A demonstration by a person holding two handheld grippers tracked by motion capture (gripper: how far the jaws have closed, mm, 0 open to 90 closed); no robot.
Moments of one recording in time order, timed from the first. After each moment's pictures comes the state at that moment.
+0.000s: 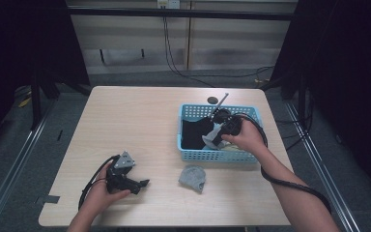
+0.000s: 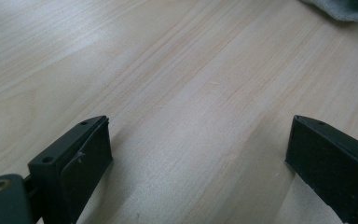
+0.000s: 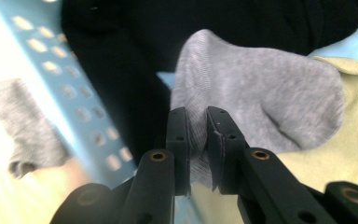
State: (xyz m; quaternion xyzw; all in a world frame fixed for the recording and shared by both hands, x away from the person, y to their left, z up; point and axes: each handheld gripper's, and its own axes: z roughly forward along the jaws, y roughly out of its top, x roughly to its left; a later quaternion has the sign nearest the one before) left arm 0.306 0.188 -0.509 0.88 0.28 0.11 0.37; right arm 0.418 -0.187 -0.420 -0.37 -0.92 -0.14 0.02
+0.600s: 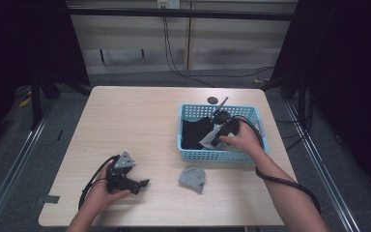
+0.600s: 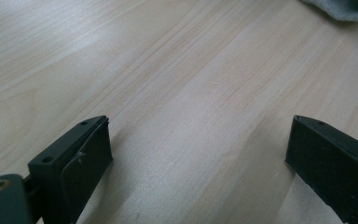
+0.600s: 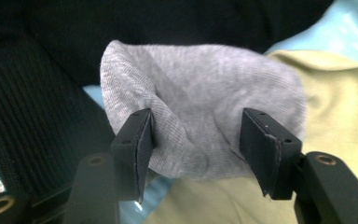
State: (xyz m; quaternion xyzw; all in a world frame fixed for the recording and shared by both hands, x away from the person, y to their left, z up) left arm 0.306 0.188 -0.509 0.88 0.28 0.11 0.37; right arm 0.436 -0.192 -0.458 -0.40 -0.91 -0.13 -0.01
